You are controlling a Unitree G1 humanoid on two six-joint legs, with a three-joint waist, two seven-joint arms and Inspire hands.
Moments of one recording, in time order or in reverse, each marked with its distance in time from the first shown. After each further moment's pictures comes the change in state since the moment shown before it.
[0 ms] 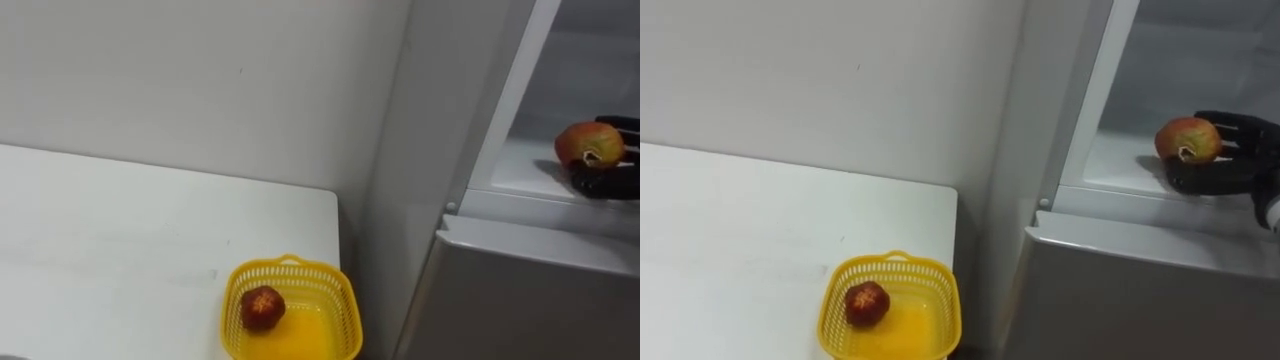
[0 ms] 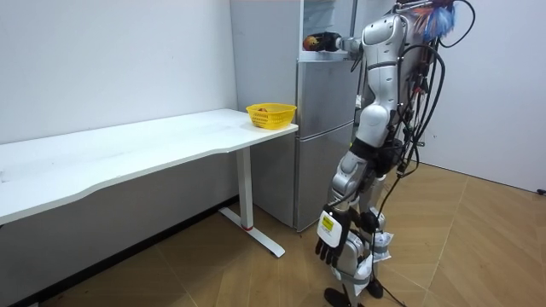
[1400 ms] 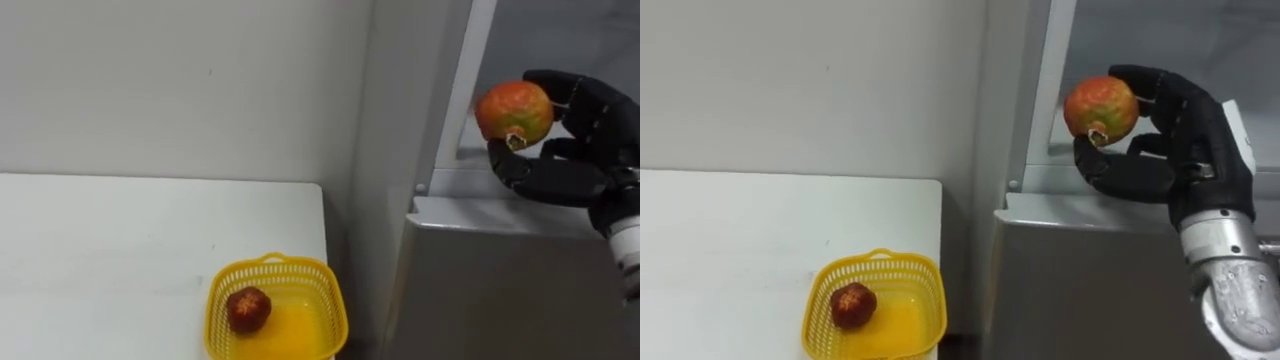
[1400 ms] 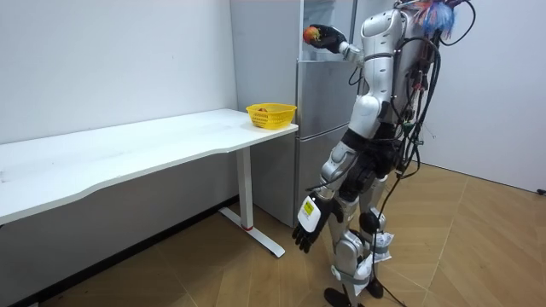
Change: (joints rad) left arm -0.049 -0.016 -0.079 -0.017 -0.019 -0.080 0.107; right arm 0.431 0.249 -0.027 -0.944 -0.108 -0.063 -0.284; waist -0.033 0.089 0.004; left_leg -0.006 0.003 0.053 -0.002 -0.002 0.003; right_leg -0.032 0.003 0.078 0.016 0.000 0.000
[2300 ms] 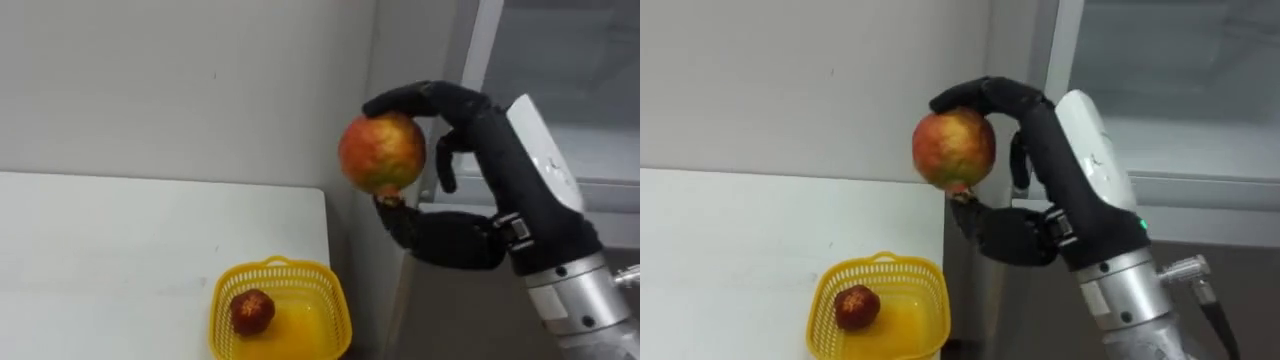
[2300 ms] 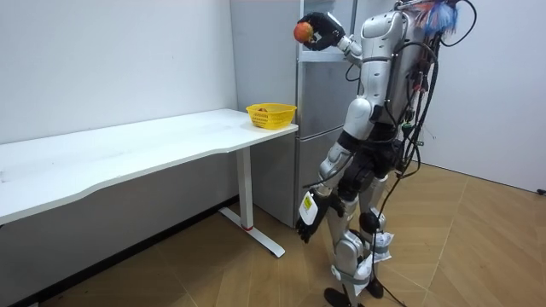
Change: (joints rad) left arm -0.096 -0.001 -0.139 0.090 0.000 -0.039 -0.019; right arm 0.097 0.046 0.256 -0.256 -0.614 -0.095 0.164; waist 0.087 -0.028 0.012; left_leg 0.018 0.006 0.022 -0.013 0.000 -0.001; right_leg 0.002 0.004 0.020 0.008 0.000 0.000
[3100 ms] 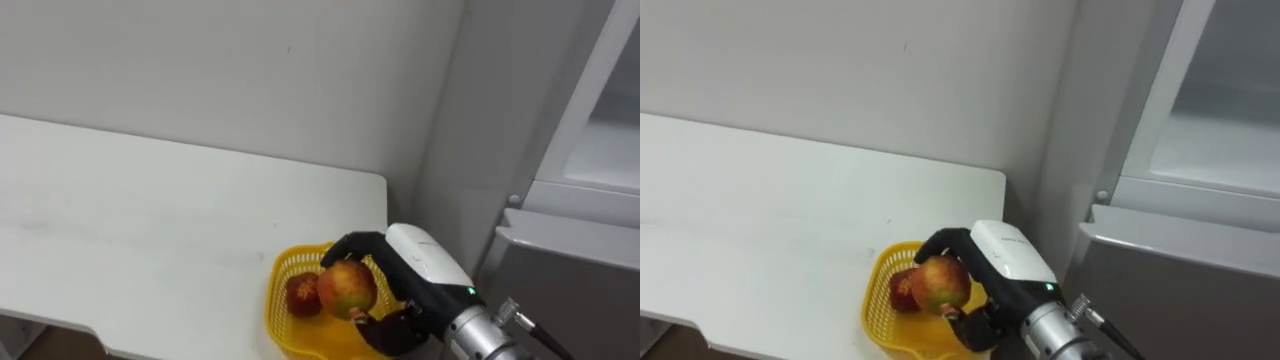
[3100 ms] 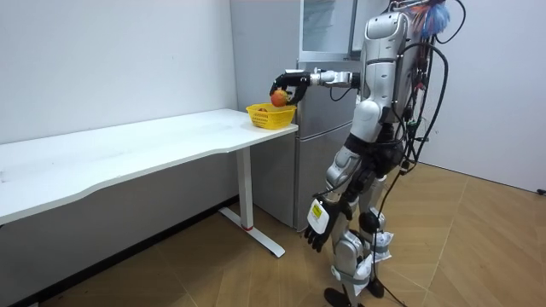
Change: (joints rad) left arm -0.052 0.005 -0.034 0.006 0.002 0.005 -0.042; right arm -0.057 0.066 0.157 0.469 -0.202 0.055 0.159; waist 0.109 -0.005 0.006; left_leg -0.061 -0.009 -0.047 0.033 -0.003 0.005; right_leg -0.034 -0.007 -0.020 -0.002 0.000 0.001
